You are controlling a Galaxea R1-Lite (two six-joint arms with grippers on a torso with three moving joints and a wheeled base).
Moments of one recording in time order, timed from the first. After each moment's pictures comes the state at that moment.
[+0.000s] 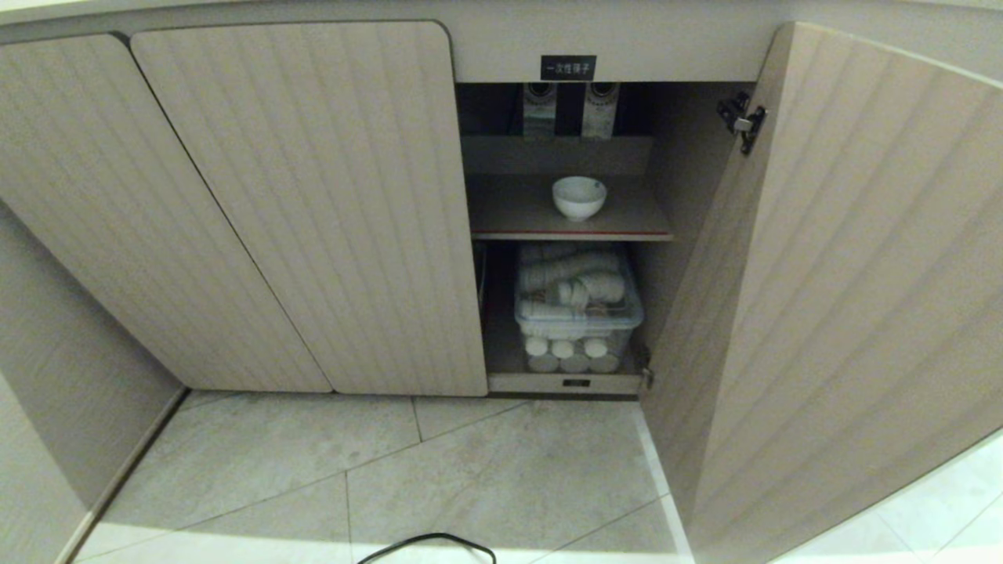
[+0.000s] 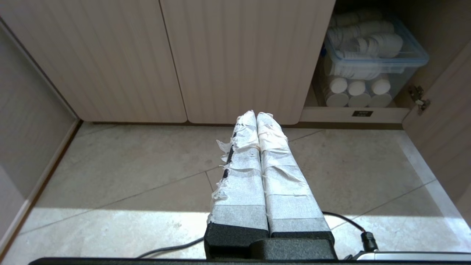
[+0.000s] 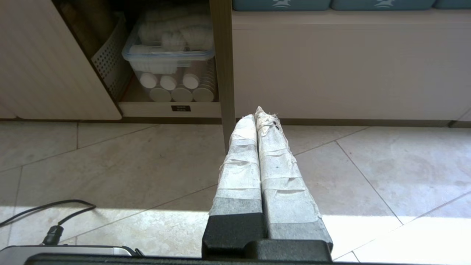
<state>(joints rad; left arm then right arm) 0.00 0.00 0.00 0.00 -0.01 -0.02 0.00 0.00 0.00 0.00 -0.02 0.01</state>
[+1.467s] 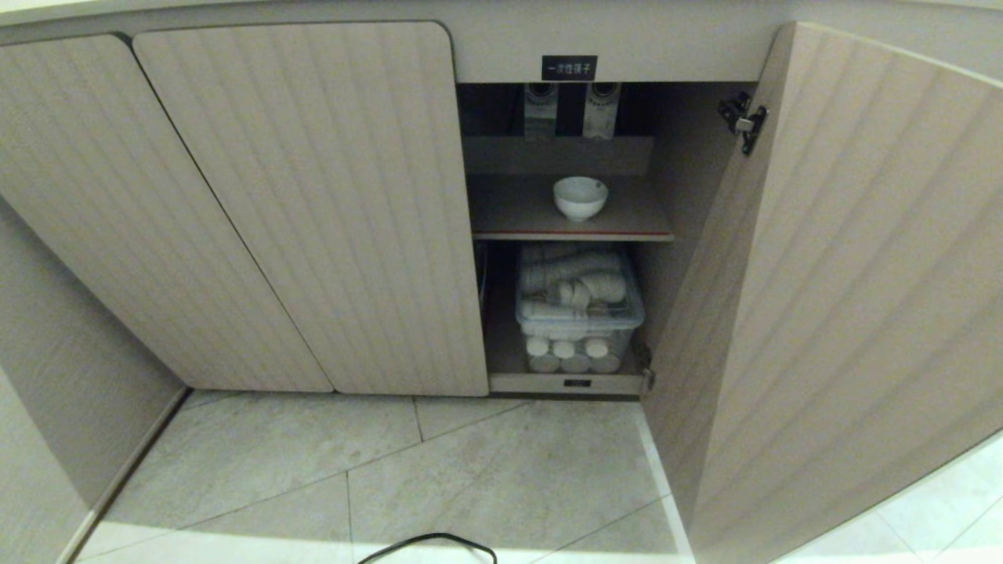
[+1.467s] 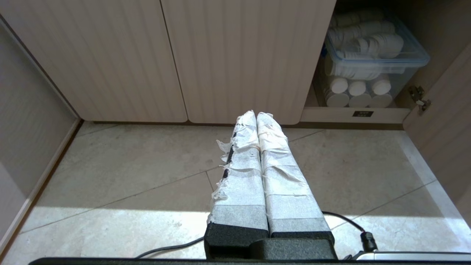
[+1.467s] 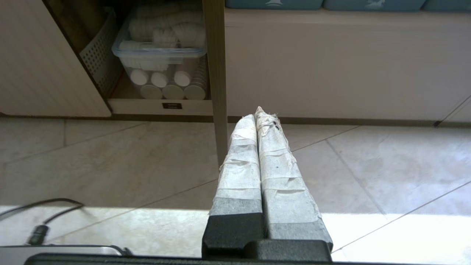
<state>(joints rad) 0.00 0.00 0.00 0.00 -0.01 -0.02 0.00 0.00 0.00 0.00 -0.04 -0.01</state>
